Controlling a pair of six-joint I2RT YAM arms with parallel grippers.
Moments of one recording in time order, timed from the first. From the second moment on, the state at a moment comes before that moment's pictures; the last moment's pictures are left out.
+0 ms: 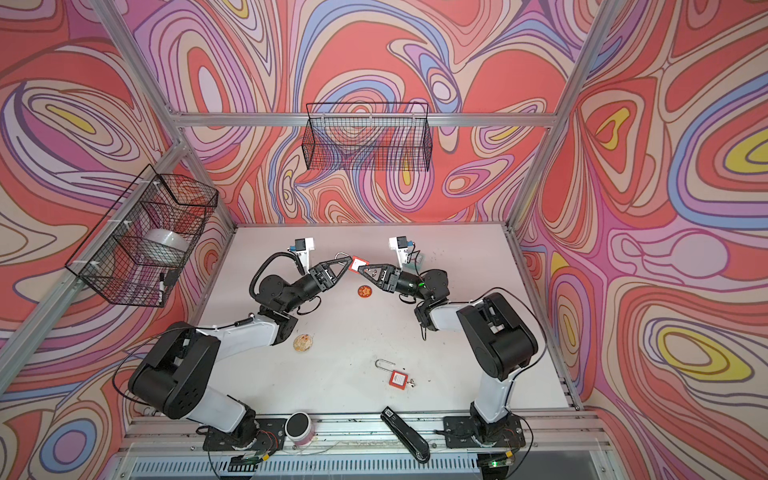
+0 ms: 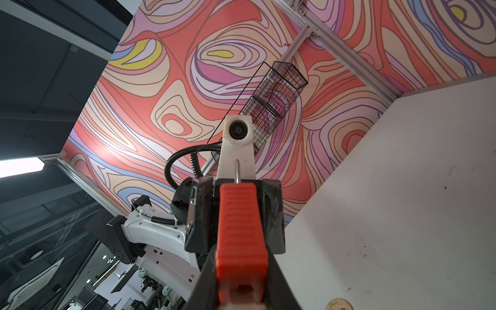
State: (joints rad) left arm -0.44 1.55 0.65 1.22 0.59 -1.16; right arm 0.45 1.81 0.81 1.45 -0.87 1.26
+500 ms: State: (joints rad) left arm -0.44 1.56 0.65 1.19 0.58 -1.14; right arm 0.49 1.82 0.83 1.39 -0.87 1.24
